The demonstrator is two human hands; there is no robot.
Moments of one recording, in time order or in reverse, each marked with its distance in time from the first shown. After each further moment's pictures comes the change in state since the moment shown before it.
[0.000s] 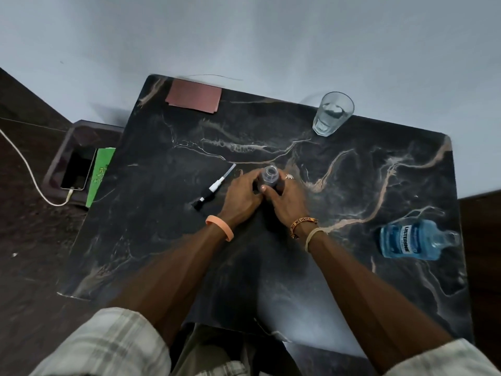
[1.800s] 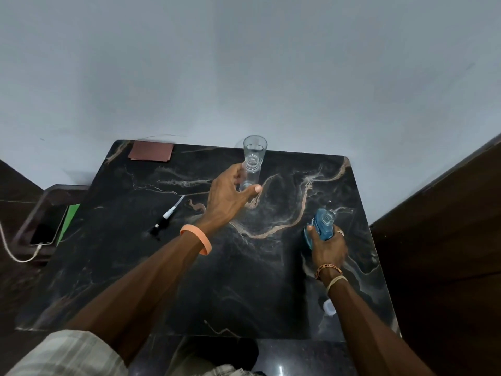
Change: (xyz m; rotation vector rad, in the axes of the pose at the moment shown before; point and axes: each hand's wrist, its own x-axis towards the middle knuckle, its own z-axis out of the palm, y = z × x) left_hand -0.032 0.180 0.019 -0.051 0.135 0.094; right_hand -0.142 0.115 -0.172 0.200 0.715 0.429
